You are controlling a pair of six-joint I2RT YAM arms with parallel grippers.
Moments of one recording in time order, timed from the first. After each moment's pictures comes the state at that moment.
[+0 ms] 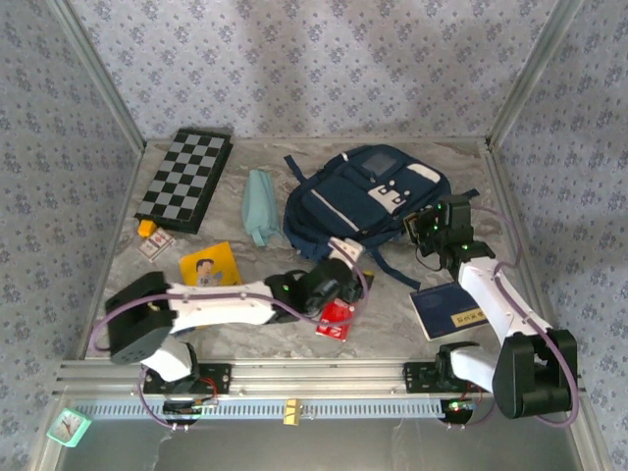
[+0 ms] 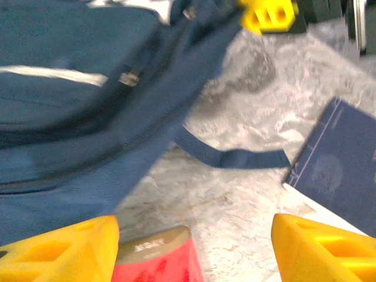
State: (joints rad) left arm -1.27 1.61 0.97 0.07 -0.43 -0.45; right arm 0.13 1.14 0.71 -0.23 -0.22 1.24
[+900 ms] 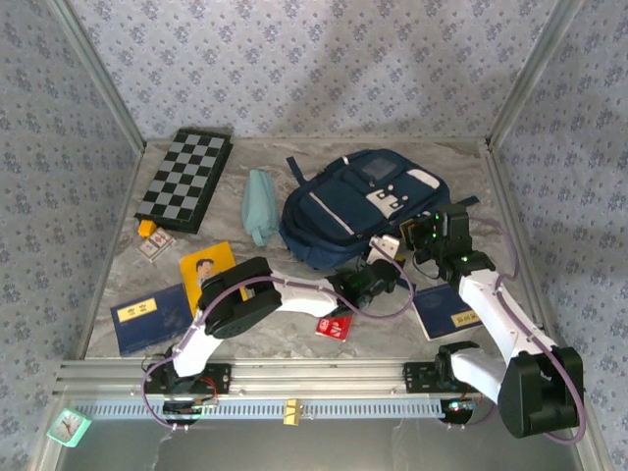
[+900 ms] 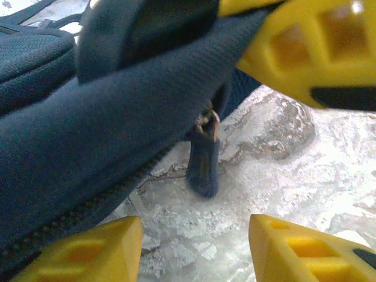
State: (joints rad) left arm -1.23 2.12 1.27 0.43 -0.61 -0.39; right arm 0.17 1.05 0.65 -0.21 -0.22 1.37
